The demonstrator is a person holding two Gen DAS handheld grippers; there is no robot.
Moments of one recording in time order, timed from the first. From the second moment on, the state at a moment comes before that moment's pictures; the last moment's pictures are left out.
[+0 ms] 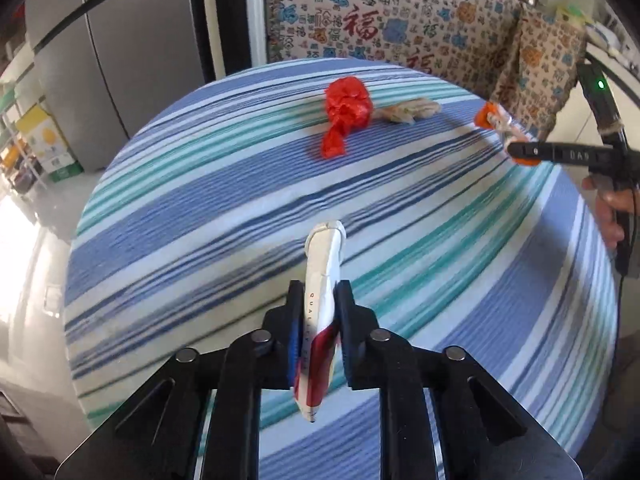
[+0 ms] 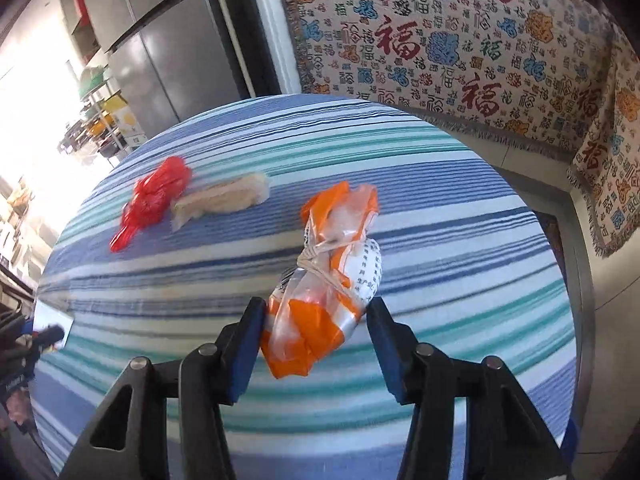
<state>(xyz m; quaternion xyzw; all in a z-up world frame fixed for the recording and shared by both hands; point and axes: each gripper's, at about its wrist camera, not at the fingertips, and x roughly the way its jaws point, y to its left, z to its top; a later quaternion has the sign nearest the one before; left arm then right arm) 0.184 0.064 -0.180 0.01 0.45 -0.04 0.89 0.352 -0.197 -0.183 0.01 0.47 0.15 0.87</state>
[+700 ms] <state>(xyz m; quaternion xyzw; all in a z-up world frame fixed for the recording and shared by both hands) 0.178 -0.068 -0.187 0.03 0.44 -0.07 0.89 0.255 -0.230 -0.179 -0.02 0.47 0.21 0.86</state>
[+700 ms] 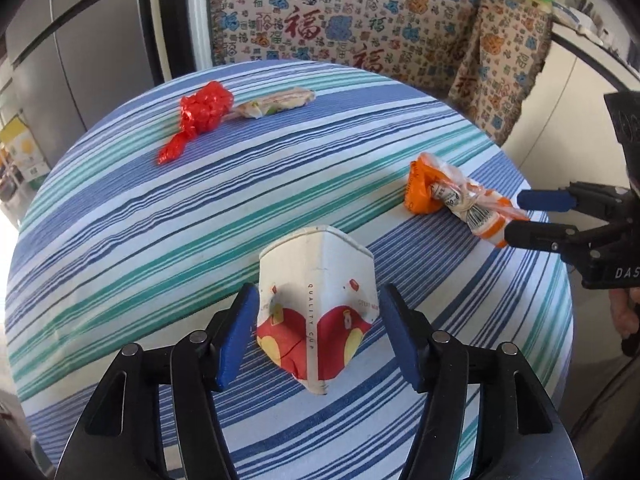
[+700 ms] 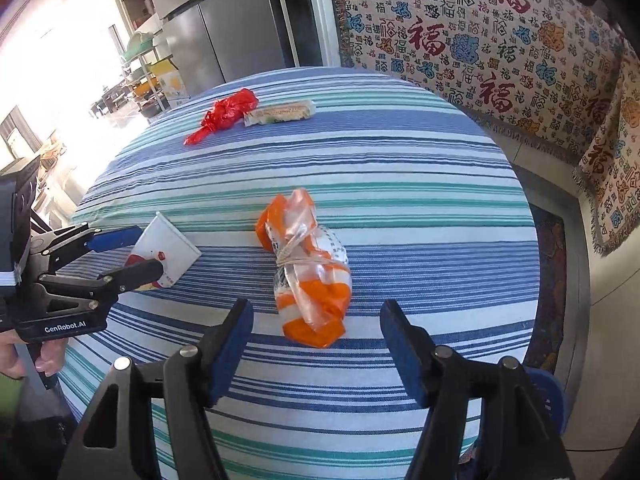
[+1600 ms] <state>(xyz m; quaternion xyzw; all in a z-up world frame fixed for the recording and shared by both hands) 0.189 -0.192 -0.150 0.05 0.41 -0.16 0.90 0.225 -0.361 -0.144 0.08 0.43 0.10 0.89</state>
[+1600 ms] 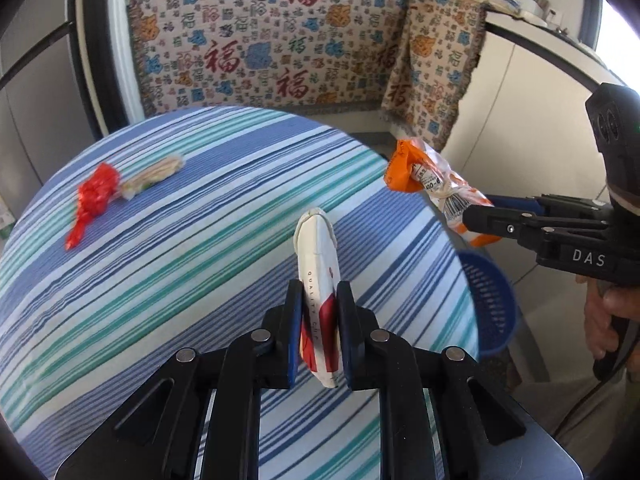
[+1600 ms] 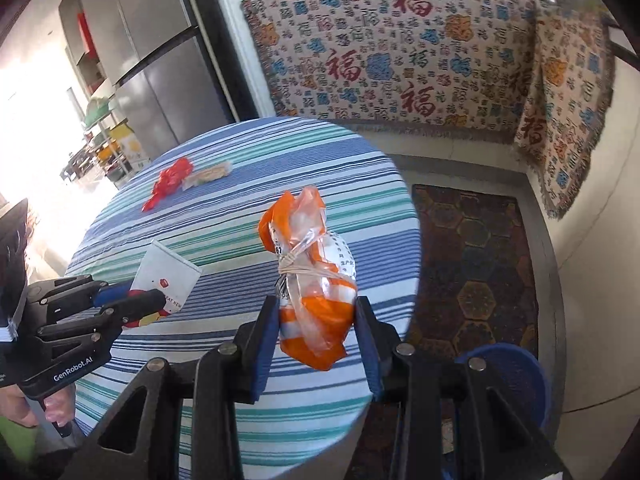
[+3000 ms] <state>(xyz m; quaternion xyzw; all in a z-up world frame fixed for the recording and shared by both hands) 0.226 -0.481 -0.238 0.10 0.48 -0.32 0.81 0.148 -0.616 -0.242 0.28 0.49 -0.13 0.82</state>
